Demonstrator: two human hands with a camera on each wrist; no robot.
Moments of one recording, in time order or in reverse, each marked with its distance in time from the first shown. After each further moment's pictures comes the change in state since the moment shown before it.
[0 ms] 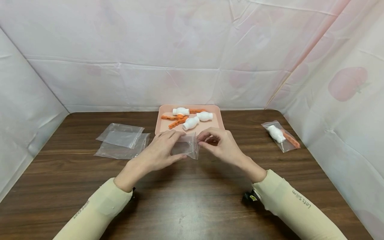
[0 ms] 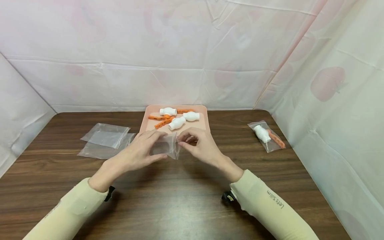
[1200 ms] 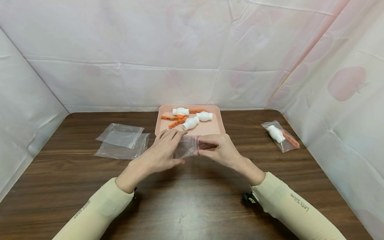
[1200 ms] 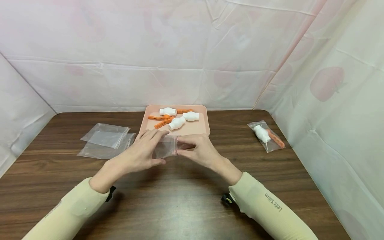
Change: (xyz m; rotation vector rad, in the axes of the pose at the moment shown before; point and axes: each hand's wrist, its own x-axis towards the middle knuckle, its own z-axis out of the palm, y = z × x) left_hand 0.001 0.010 -0.001 0.021 -0.044 -0.027; right_hand -0.006 0.005 0.005 -0.070 -0.032 -0.200
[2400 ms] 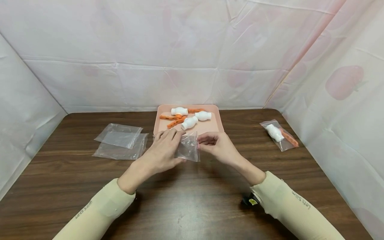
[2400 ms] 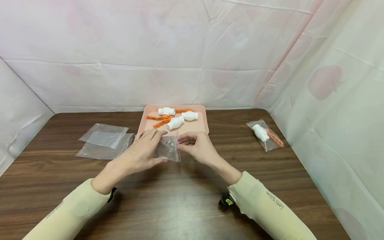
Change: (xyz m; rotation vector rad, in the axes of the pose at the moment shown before) left_hand 0.002 0.003 0.006 0.105 0.021 -0.021; right_hand 0.005 -0.012 0.000 0.247 0.007 0.575
